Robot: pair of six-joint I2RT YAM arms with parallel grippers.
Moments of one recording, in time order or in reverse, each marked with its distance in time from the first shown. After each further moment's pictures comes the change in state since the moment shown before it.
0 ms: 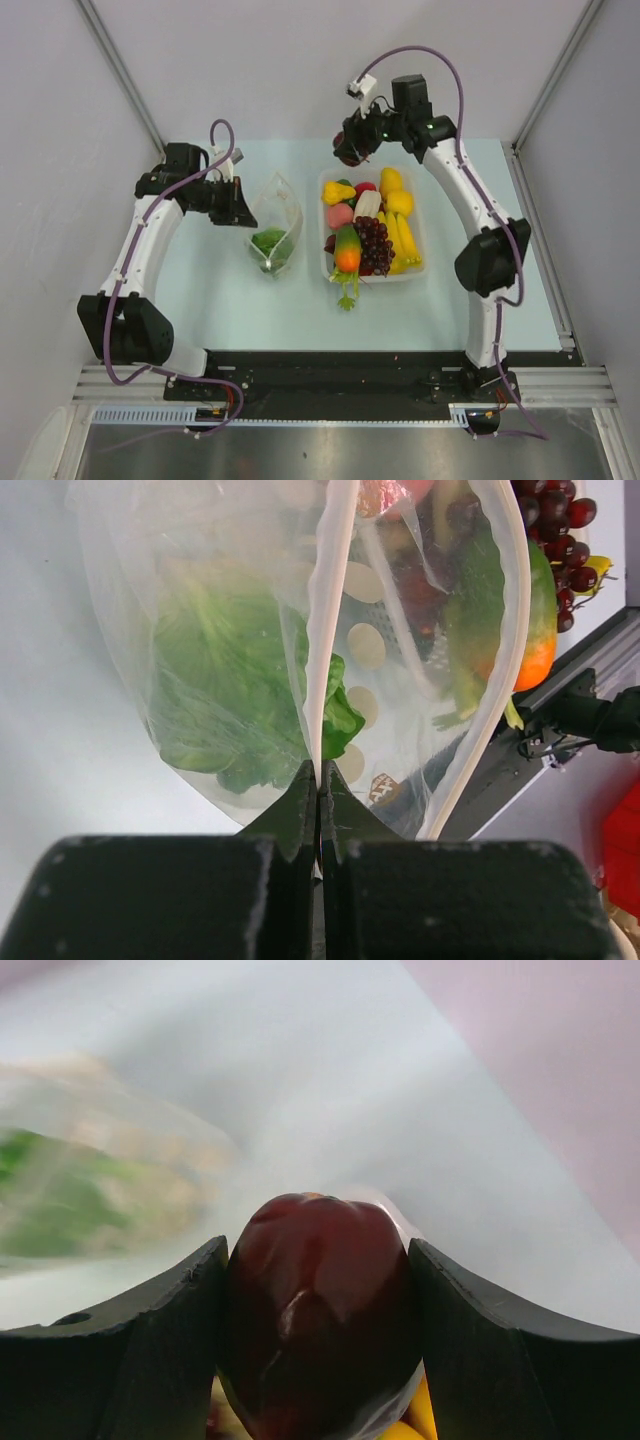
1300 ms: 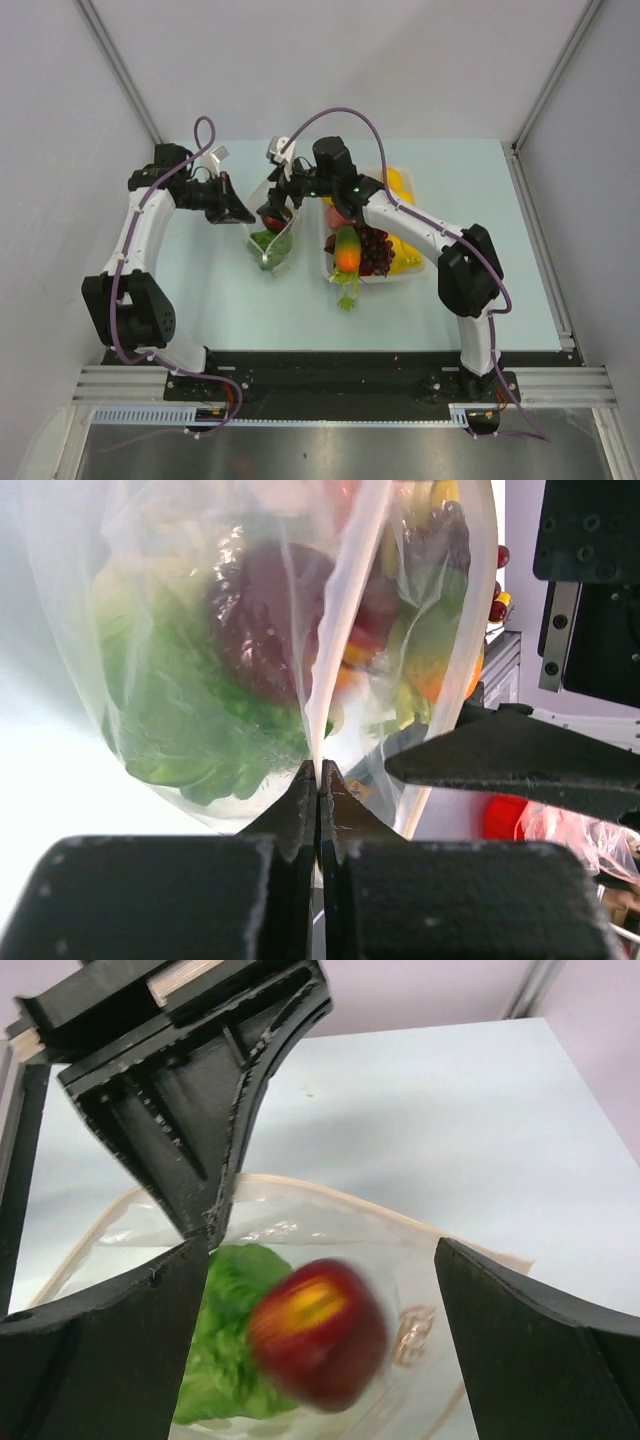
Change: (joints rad) left arm 0.121 0.100 0.010 0.000 0.231 -0.072; right arm 0.382 -0.094 -0.458 0.652 -0.006 0.115
